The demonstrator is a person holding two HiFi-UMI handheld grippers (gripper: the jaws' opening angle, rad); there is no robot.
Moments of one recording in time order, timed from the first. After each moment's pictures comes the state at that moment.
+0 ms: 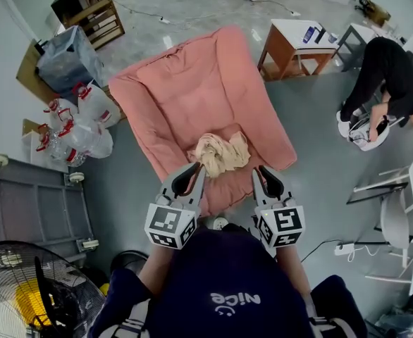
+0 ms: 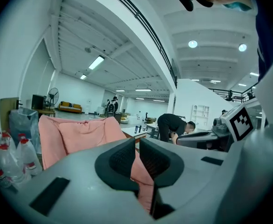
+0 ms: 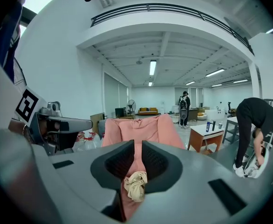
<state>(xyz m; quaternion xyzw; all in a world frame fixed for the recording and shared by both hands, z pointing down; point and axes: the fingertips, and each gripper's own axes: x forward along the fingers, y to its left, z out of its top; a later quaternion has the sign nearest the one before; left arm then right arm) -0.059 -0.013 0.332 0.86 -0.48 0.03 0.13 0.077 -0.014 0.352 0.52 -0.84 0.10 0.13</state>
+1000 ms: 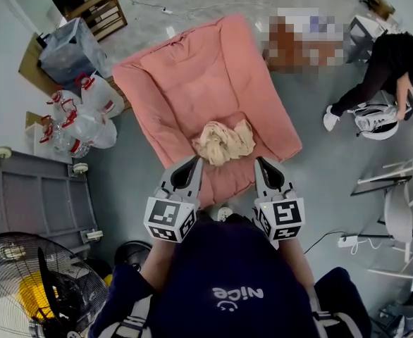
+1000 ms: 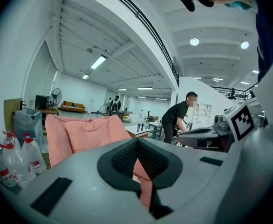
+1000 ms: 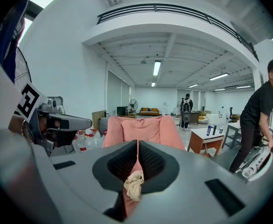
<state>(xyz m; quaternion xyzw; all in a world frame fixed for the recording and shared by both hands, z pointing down) -0.076 0.004 0.341 0.86 -0.50 0.05 0.14 0.062 0.000 0.354 0.51 -0.84 0.08 0.15</state>
